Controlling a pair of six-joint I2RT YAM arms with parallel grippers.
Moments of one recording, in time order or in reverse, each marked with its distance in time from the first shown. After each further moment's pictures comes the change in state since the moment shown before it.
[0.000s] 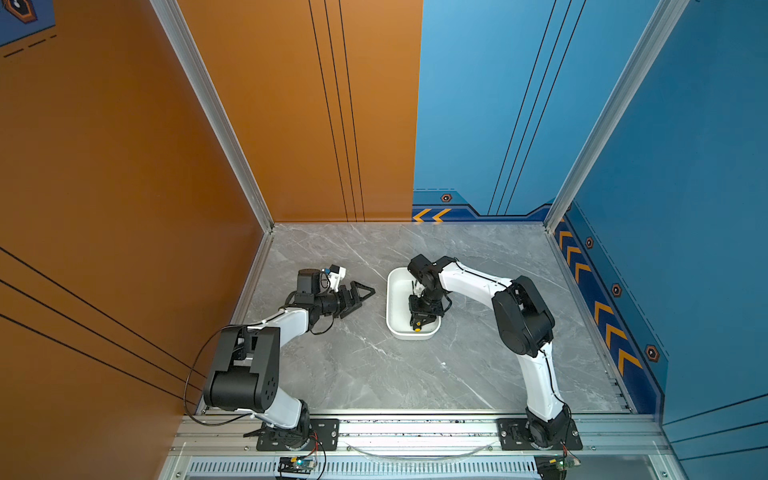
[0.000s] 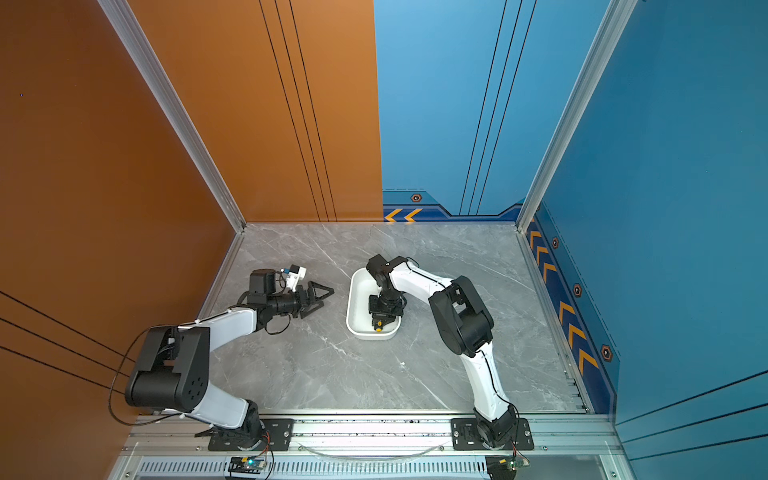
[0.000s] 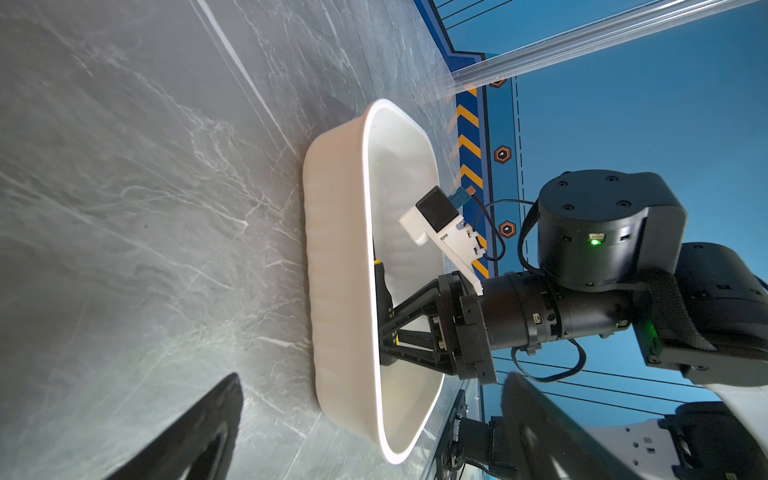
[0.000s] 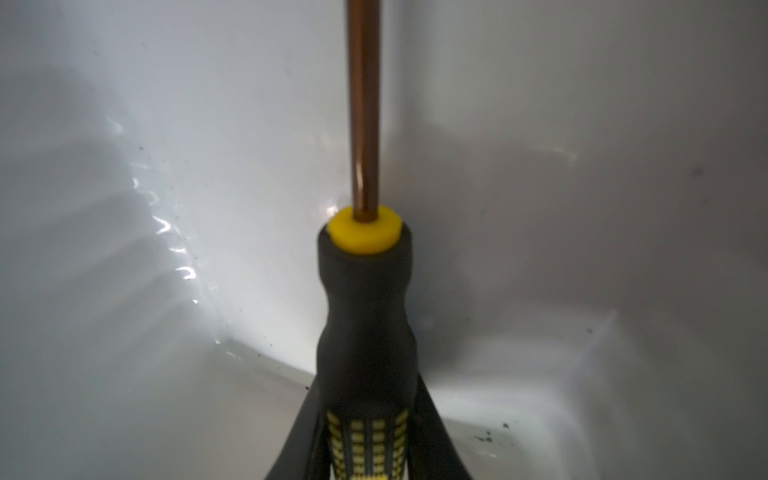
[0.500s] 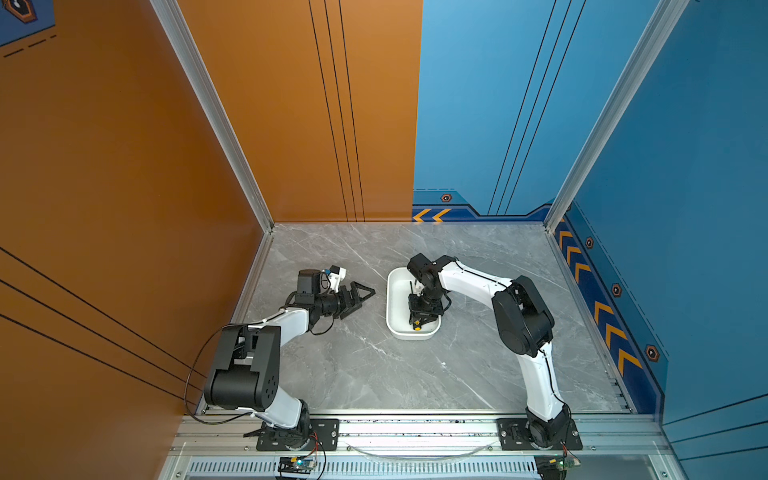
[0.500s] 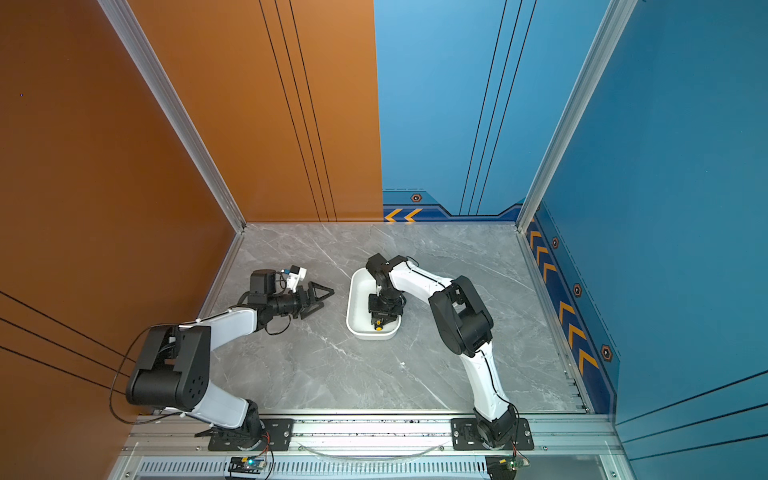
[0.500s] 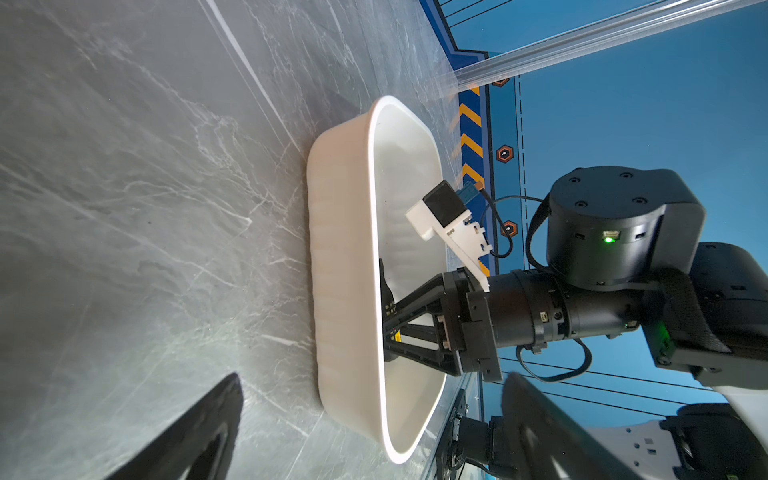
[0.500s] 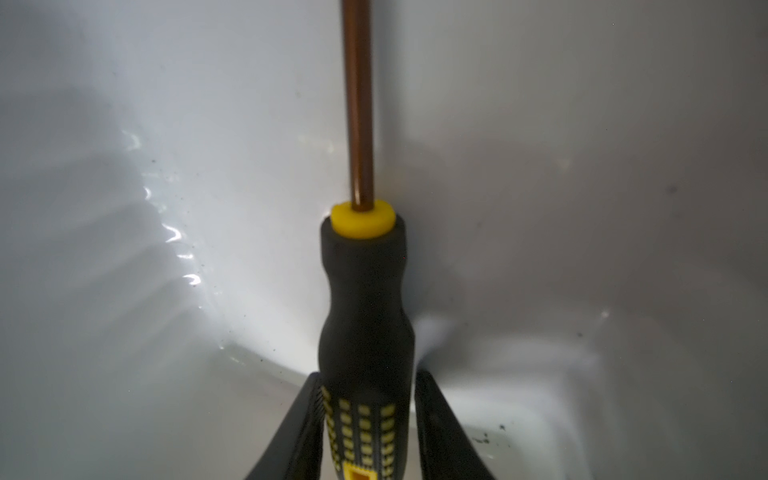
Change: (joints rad) left arm 0.000 0.008 -0.002 0.000 0.000 0.000; right arm 0.001 0.003 0.014 -0.001 0.011 0.000
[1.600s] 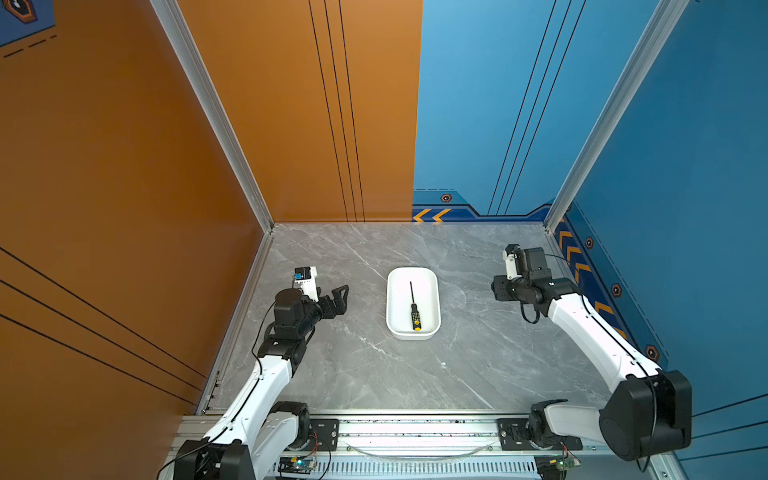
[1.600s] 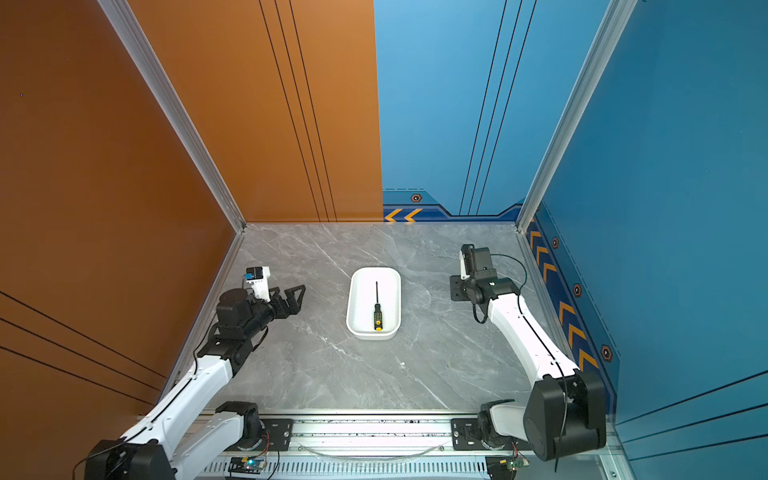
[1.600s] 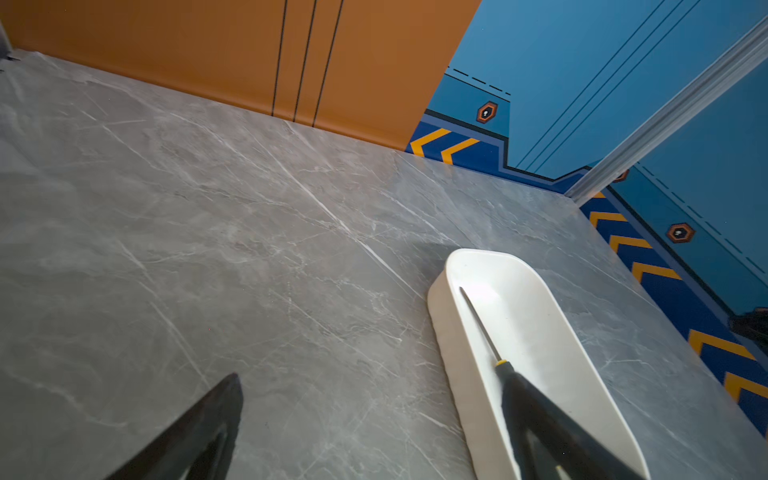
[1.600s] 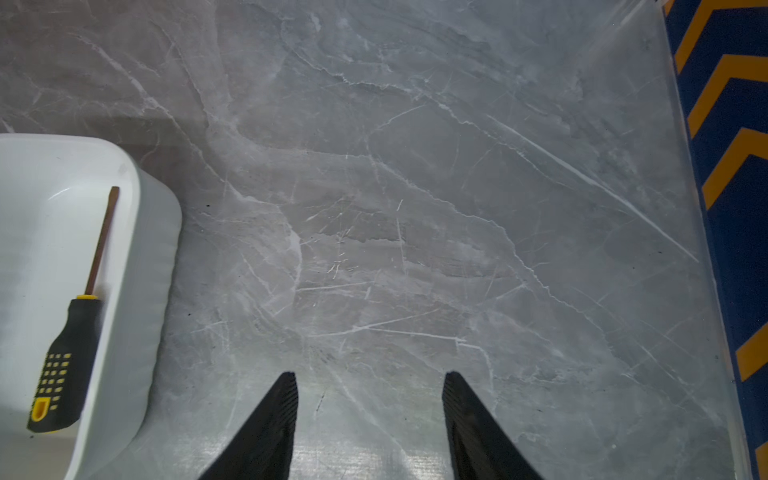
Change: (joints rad) left arm -0.009 -0.614 -0.232 -0.011 -0.670 0.371; right arm -0.489 -0.886 -0.695 0.445 0.383 -0.498
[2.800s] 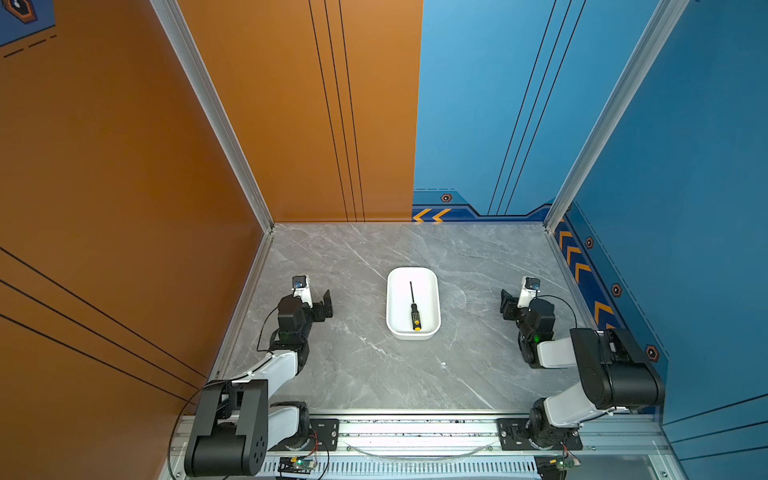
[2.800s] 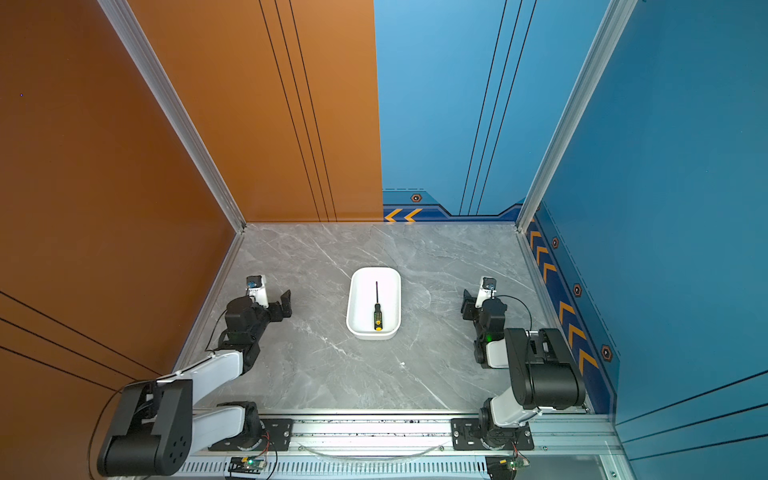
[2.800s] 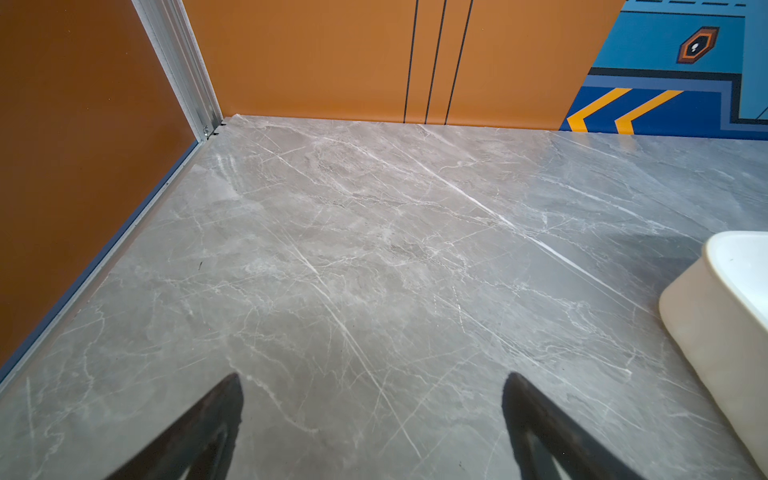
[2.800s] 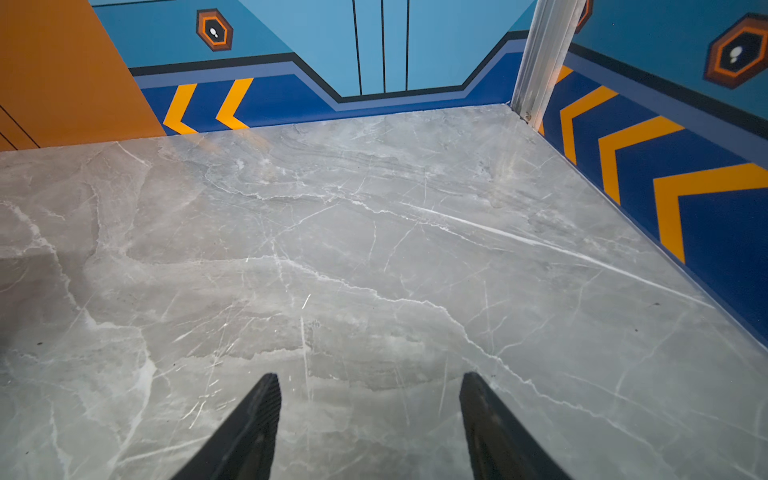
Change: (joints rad) left arm 0.088 0.308 -0.148 0.457 -0.237 0.256; right arm -0.172 0.278 -0.674 1.507 -0.008 -0.019
